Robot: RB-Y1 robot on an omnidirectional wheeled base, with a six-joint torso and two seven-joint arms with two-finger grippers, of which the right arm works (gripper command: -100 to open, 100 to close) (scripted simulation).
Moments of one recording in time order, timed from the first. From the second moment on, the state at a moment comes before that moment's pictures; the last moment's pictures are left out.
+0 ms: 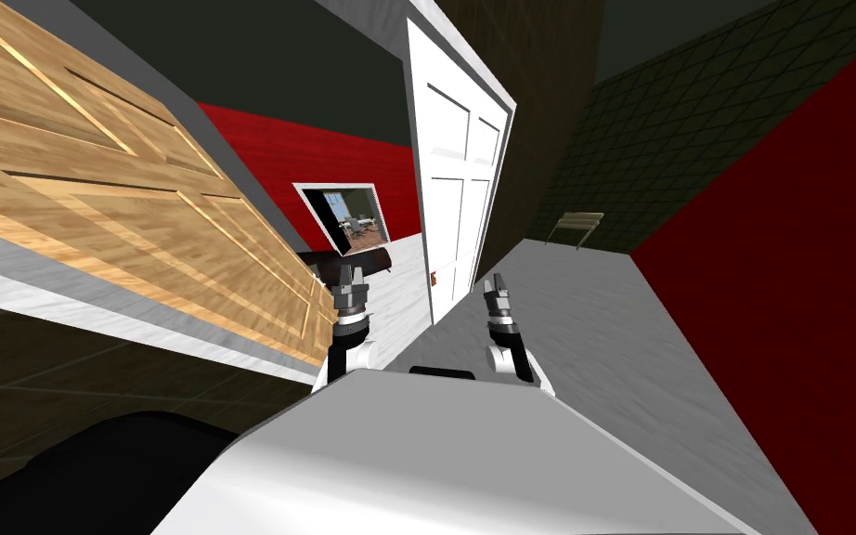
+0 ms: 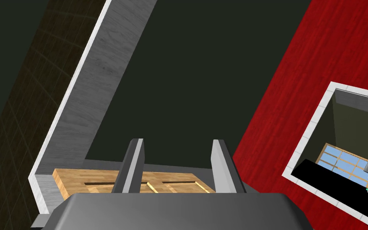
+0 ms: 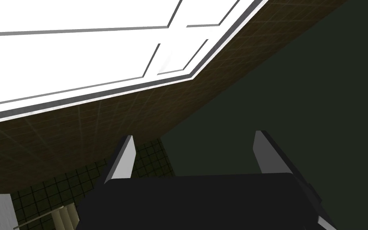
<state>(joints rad) 0.28 -0.05 0.12 -1.82 -0.02 -0.63 0.06</state>
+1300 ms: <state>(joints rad) 0.15 -0.06 0.20 -1.45 0.01 -0.68 0.03</state>
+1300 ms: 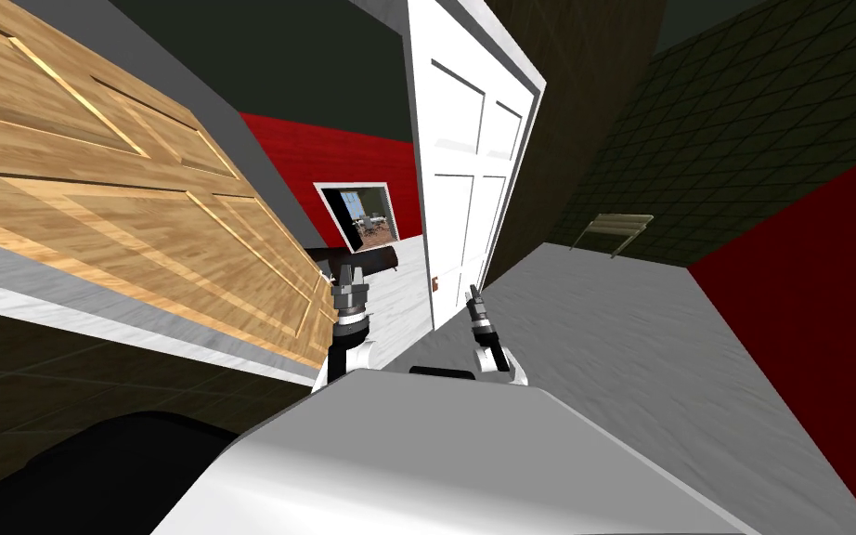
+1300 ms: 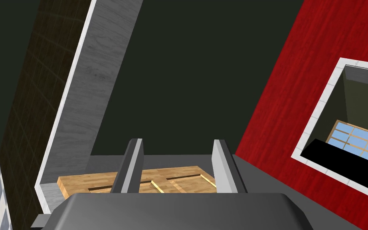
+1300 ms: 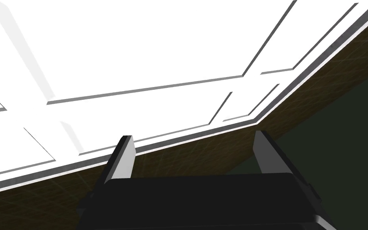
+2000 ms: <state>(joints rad) 0.06 -0.04 0.25 -1.22 0.02 -0.72 0.01</state>
